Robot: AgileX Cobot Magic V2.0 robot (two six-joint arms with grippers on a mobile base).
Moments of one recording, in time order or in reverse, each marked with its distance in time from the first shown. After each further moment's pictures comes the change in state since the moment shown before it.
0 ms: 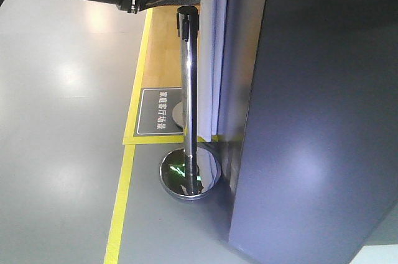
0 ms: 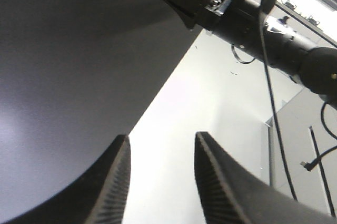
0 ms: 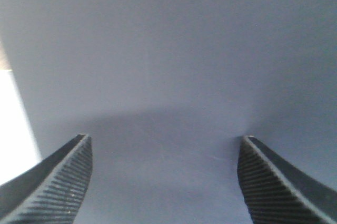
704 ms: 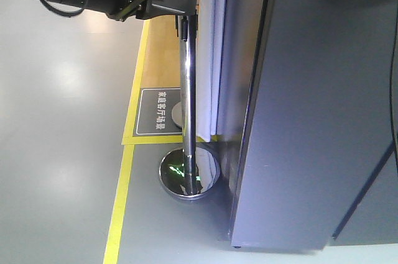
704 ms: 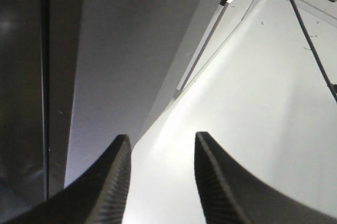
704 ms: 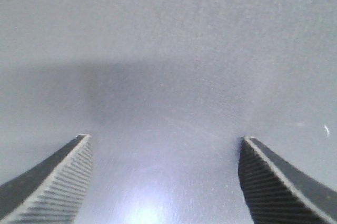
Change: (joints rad) left arm 0.000 0.000 0.000 0.241 -0.077 0.000; right arm -0.034 0.396 -0.453 -0.005 0.196 0.014
